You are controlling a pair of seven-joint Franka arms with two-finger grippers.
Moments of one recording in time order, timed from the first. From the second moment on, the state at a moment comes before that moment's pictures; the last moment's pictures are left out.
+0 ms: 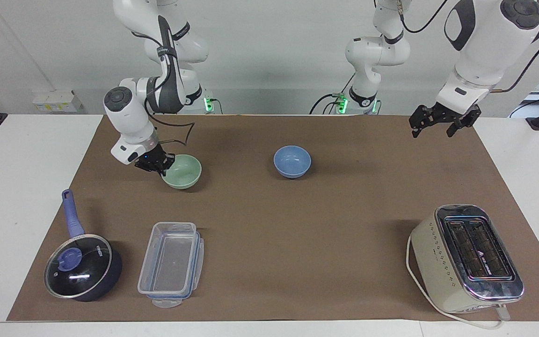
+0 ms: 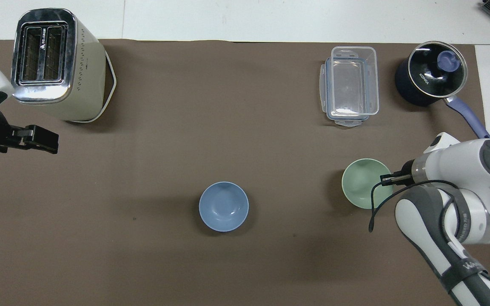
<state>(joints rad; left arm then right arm) -0.11 0.00 0.00 -1.61 0.04 1.55 -0.04 -0.06 -0.03 0.04 -2.30 0.02 2.25 -0.15</state>
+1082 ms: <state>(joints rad) -0.11 0.00 0.00 -1.61 0.04 1.55 -0.04 0.40 -0.14 0.07 -2.14 0.10 2.02 0.28</state>
